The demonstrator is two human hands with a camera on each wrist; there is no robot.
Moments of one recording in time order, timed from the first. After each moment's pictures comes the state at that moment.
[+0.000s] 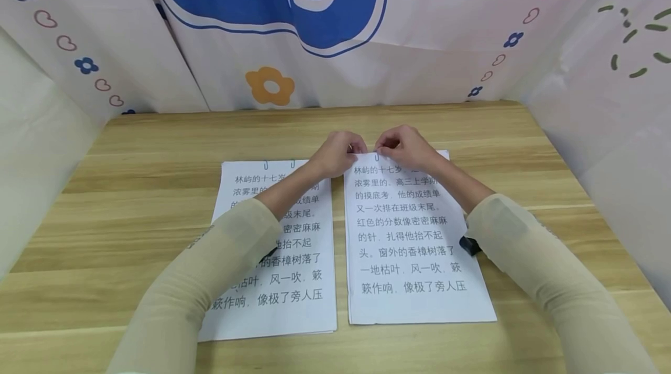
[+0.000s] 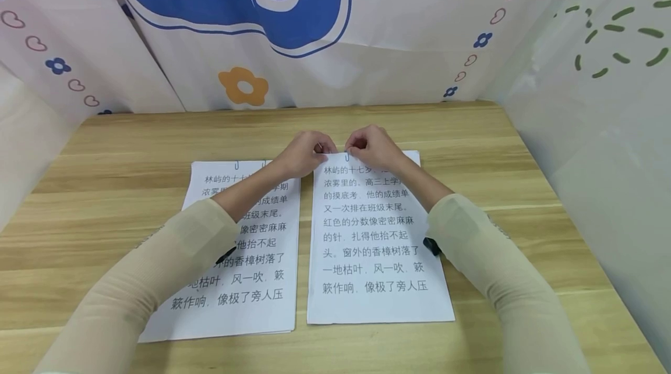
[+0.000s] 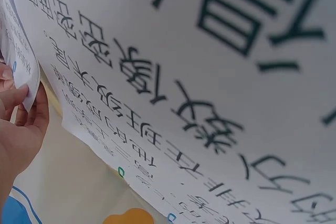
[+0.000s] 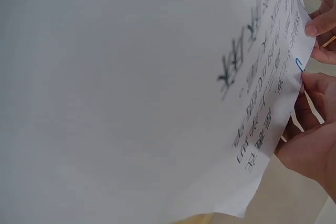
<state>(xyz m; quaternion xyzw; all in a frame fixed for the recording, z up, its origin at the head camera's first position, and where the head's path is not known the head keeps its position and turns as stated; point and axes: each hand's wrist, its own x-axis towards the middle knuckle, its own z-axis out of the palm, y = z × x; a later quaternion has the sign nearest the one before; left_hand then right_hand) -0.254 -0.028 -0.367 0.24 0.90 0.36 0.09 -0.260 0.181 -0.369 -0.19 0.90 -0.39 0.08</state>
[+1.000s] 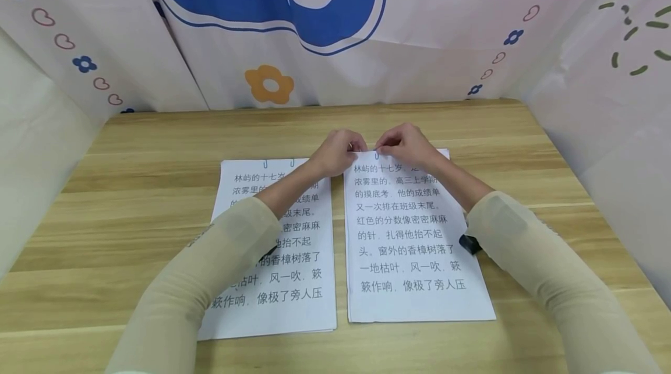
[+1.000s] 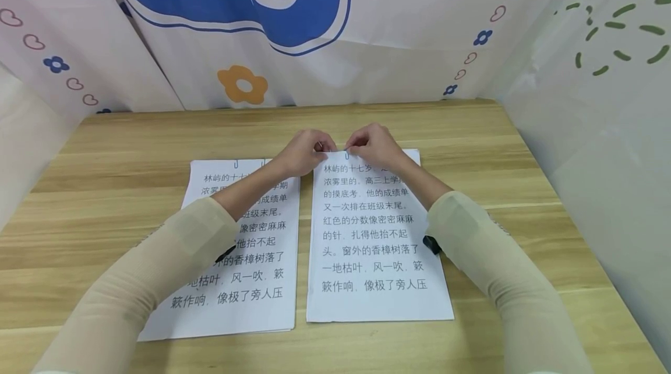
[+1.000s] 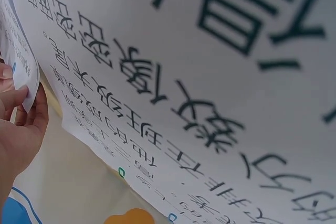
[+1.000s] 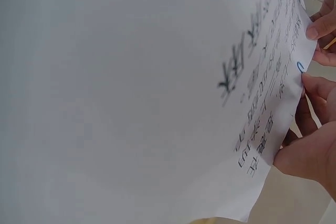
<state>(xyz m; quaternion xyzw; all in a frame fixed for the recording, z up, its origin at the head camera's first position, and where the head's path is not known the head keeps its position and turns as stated) -0.254 -0.026 -0.368 0.25 0.90 0.36 0.08 -0.256 0.182 -0.370 -0.15 0.89 -0.43 0.09</state>
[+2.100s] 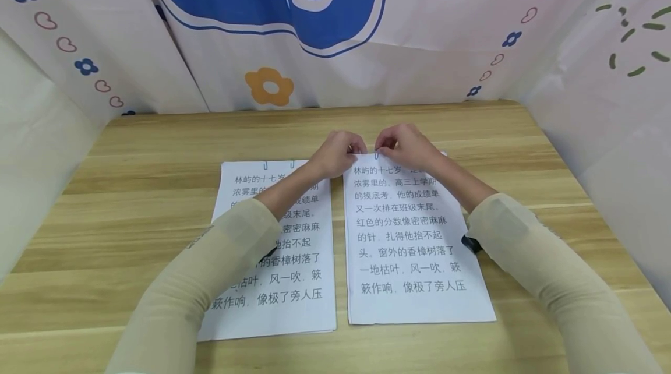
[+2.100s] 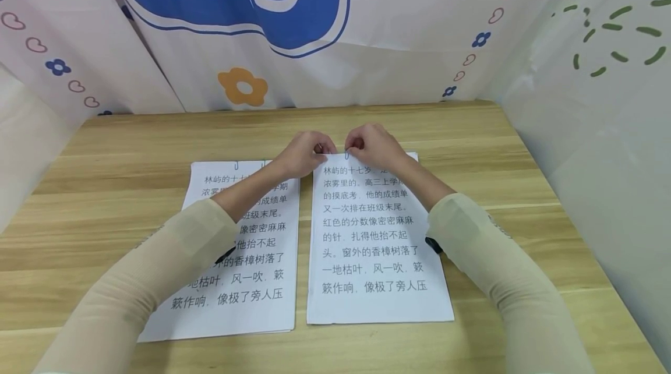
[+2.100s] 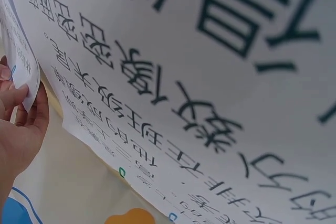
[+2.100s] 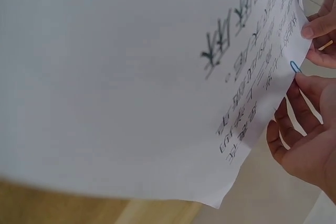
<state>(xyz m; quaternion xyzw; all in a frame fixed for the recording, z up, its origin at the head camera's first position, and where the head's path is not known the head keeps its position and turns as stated) -0.253 -0.026 -0.367 0.24 0.90 0.36 0.08 -0.258 0.179 -0.361 -0.22 0.91 -0.33 0.06</state>
